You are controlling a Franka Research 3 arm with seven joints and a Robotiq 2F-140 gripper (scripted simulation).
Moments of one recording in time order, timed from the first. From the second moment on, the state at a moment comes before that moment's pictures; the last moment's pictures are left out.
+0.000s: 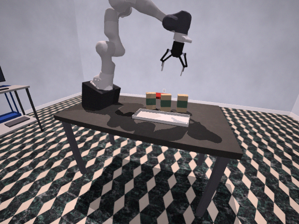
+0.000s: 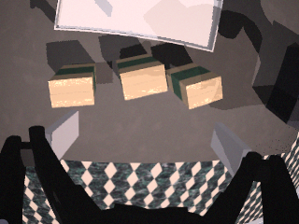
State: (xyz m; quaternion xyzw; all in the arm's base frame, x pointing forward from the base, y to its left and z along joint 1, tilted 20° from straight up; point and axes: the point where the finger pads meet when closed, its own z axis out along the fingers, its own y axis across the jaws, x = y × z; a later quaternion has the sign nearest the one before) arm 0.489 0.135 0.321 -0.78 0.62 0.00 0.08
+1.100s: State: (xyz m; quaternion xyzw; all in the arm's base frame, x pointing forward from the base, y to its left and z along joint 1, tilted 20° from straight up) arm 0.479 0.149 0.305 -0.72 0.68 -0.01 0.09
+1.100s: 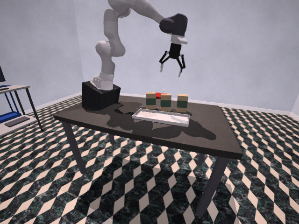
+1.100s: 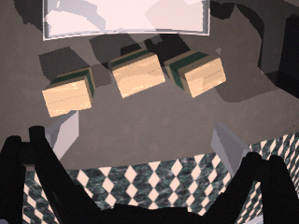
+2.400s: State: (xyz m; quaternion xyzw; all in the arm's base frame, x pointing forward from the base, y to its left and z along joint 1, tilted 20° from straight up) arm 0.462 0.158 0.283 -0.67 0.74 -0.01 0.10
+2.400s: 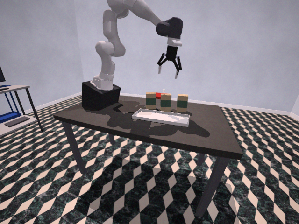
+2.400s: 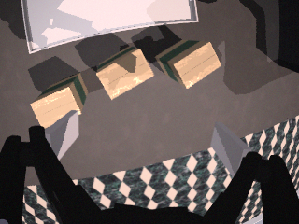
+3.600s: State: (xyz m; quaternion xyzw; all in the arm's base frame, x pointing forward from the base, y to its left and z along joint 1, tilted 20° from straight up) arm 0.453 0.165 0.270 -0.62 0.78 -0.01 0.11
